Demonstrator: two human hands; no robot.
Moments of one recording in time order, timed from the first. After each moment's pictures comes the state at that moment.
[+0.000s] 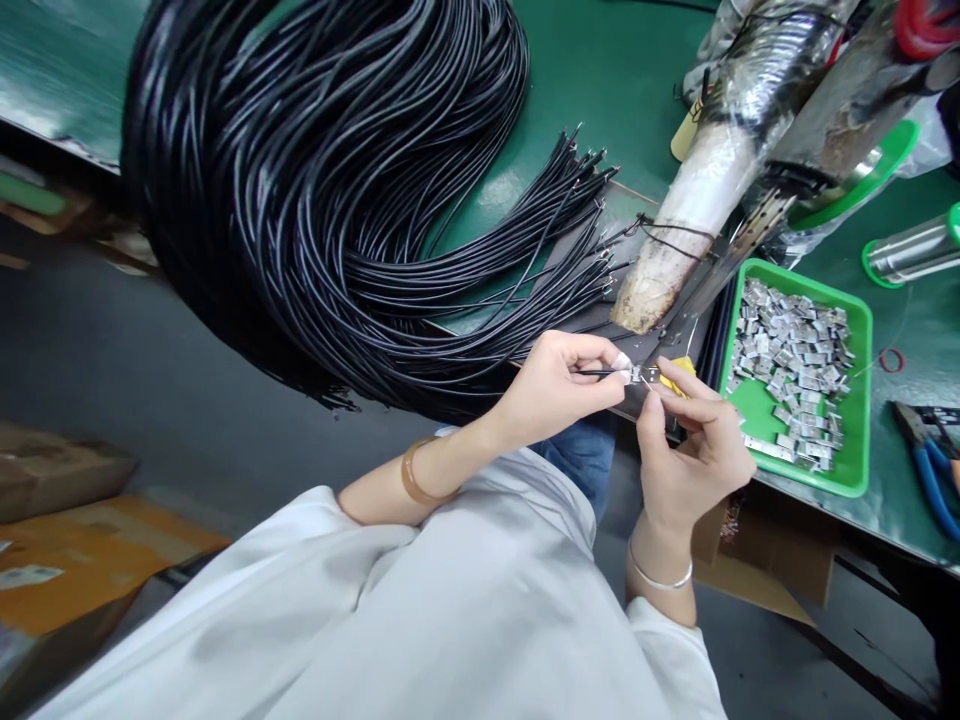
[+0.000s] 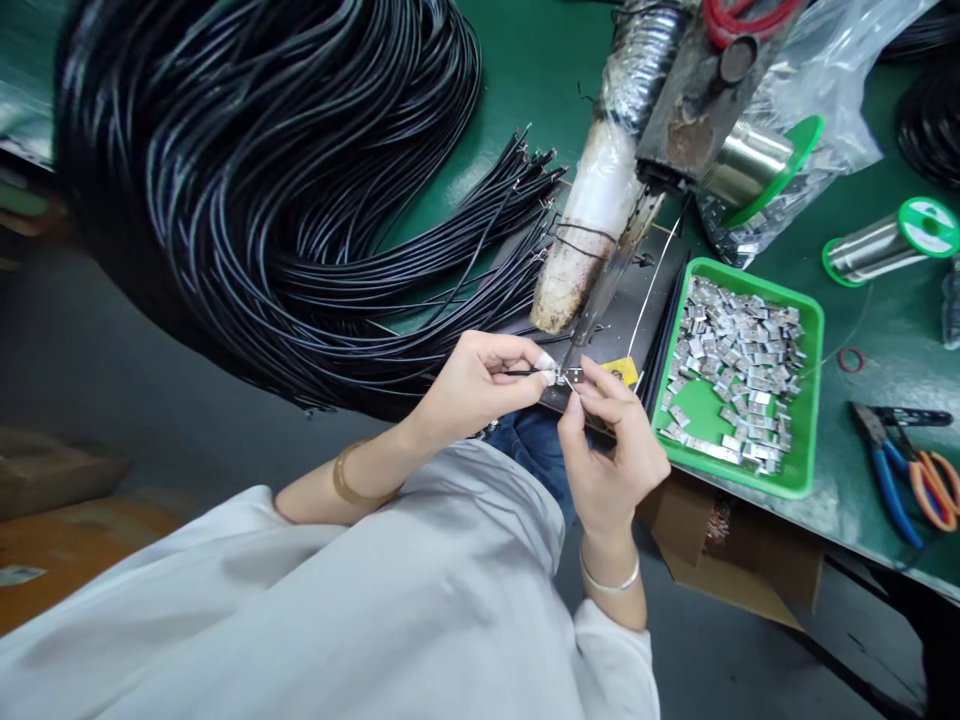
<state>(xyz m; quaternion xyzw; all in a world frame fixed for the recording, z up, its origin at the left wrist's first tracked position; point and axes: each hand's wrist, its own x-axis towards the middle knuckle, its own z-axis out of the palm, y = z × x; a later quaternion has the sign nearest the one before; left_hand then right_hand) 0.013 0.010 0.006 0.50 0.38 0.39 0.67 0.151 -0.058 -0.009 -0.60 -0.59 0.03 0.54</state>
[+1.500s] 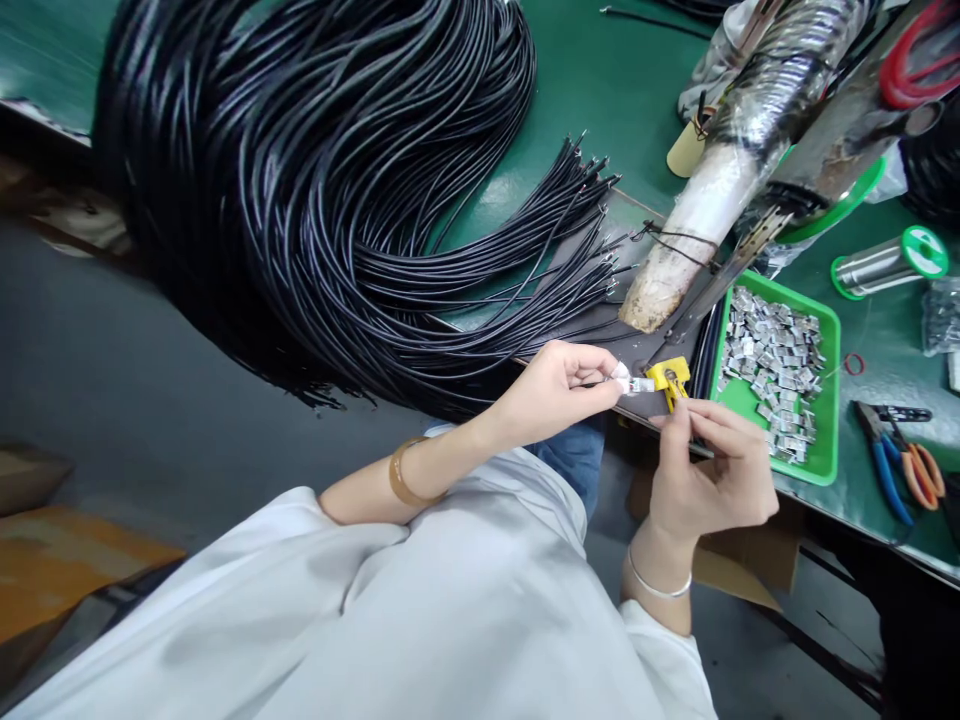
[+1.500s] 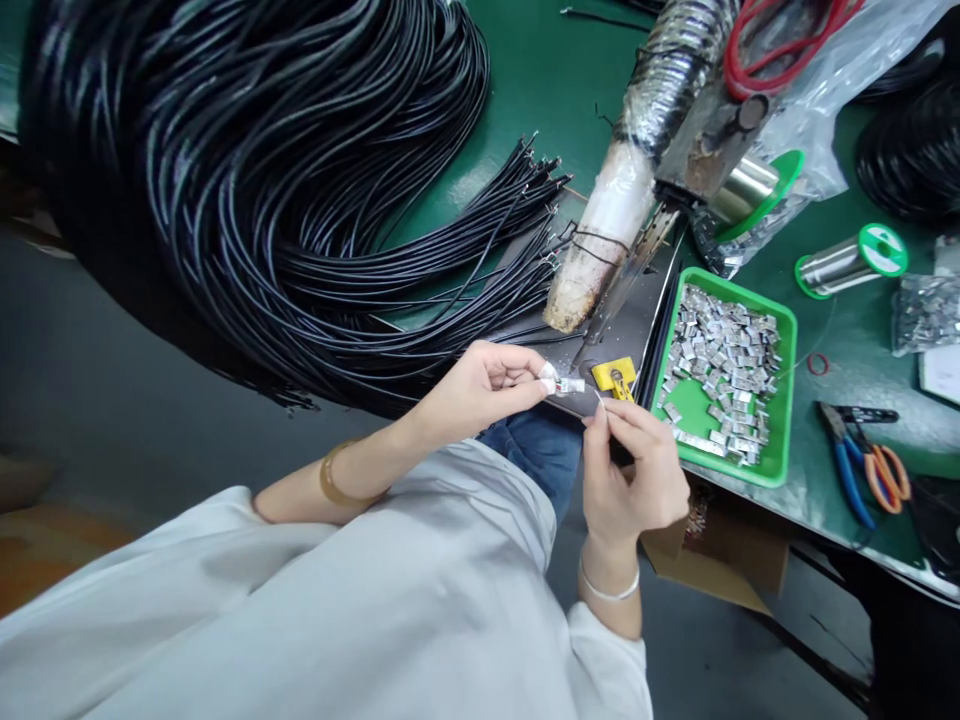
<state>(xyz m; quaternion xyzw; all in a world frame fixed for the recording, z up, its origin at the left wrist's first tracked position) 0.003 0.005 0.005 0.49 0.32 0.36 0.73 0.158 -0.072 0.002 -0.60 -0.61 -0.12 0.49</state>
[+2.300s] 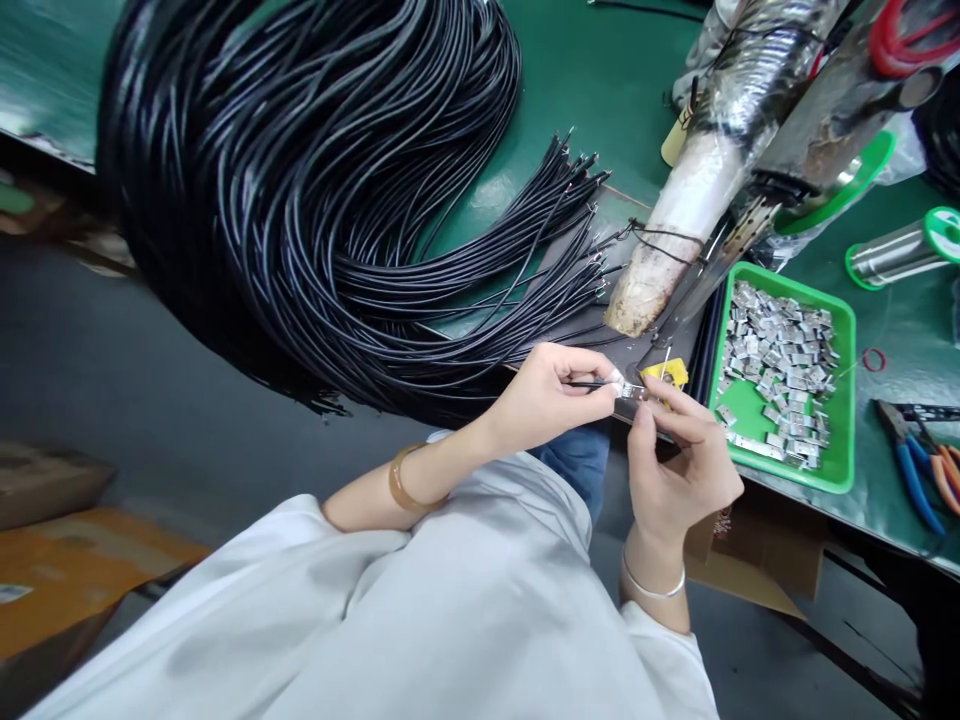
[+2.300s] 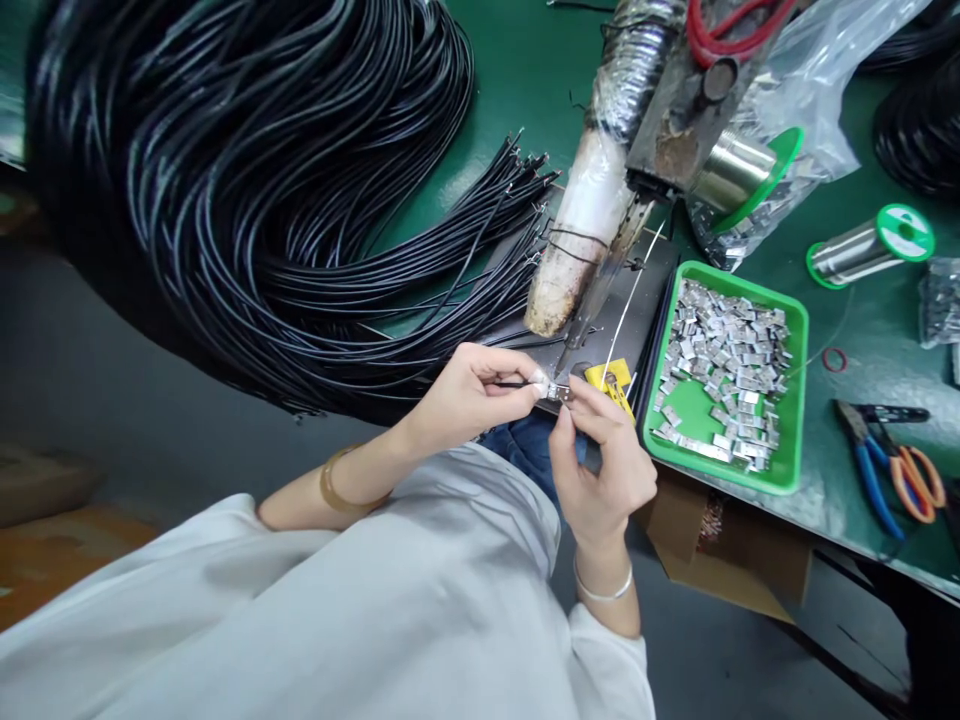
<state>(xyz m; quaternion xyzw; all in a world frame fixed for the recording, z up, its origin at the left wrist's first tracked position) 0.009 0.008 0.003 0.56 0.35 0.38 0.65 0.150 -0.068 -0.008 -0.60 -0.62 -0.03 0.50</state>
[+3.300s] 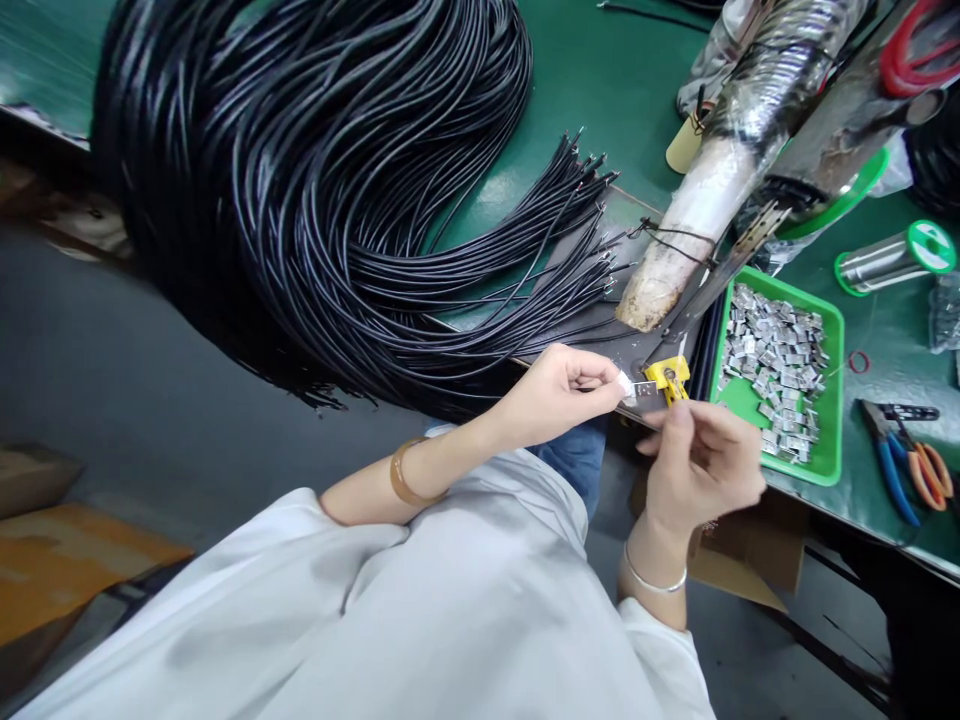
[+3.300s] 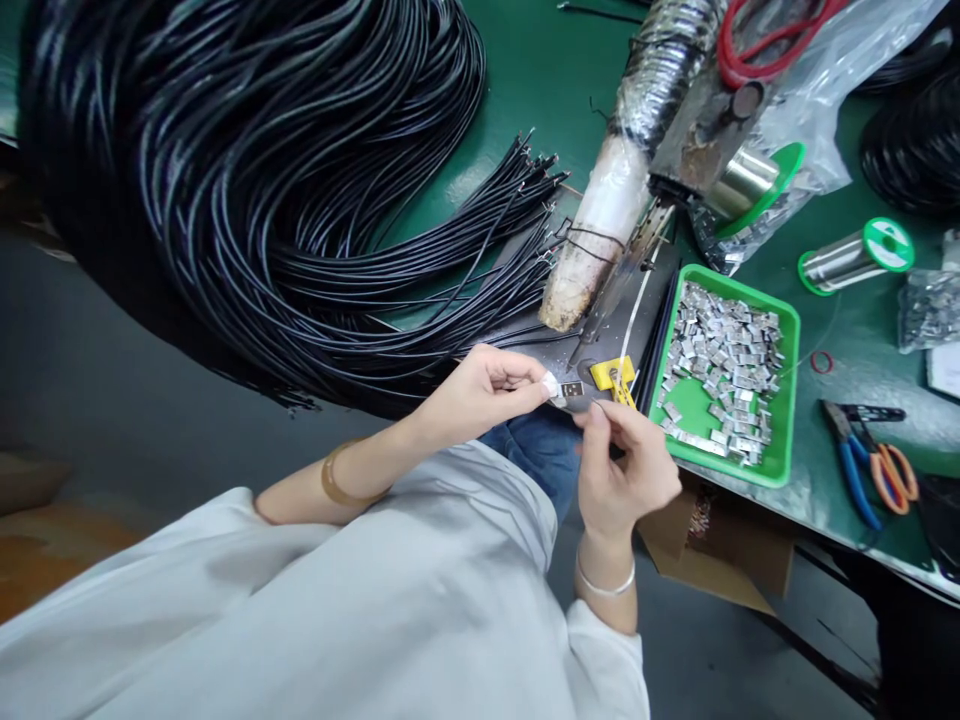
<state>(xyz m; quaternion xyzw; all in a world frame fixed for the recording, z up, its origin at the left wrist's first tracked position) 0.004 0.005 0.000 0.54 0.32 0.34 0.70 0.159 -0.074 -0.009 -0.63 -0.55 -0.01 0.54</state>
